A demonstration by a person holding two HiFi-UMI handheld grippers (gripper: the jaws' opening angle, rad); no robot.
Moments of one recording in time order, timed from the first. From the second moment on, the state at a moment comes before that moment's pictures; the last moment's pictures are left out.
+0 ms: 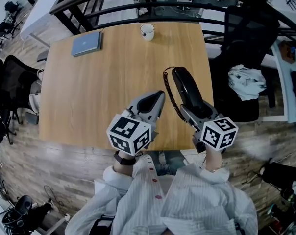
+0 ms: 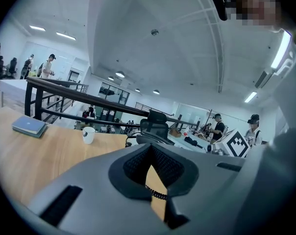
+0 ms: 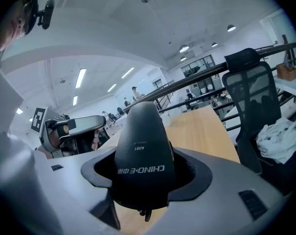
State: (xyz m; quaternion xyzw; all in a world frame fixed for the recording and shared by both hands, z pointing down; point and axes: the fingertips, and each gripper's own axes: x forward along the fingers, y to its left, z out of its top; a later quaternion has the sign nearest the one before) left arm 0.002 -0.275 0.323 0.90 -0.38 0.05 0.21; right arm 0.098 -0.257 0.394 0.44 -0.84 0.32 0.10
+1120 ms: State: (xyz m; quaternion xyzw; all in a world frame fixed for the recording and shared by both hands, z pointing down) left arm 0.021 -0.298 0.457 0.87 -0.40 0.09 0.27; right arm 0.113 -0.257 0.546 0.43 -0.80 0.38 0.18
